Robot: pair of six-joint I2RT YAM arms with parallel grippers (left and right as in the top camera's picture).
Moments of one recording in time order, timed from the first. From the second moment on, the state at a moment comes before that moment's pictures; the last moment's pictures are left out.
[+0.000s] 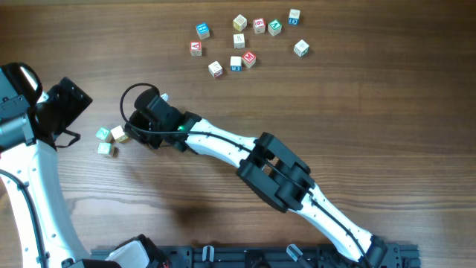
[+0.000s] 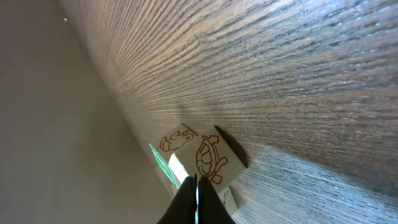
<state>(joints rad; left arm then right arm) 0.46 1.34 1.28 -0.89 0.07 -0.37 0.98 2.57 1.97 -0.02 -0.35 1.64</state>
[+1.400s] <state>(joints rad) 0.46 1.34 1.28 -0.89 0.06 -0.37 0.96 2.57 1.97 -0.04 -0.38 1.62</state>
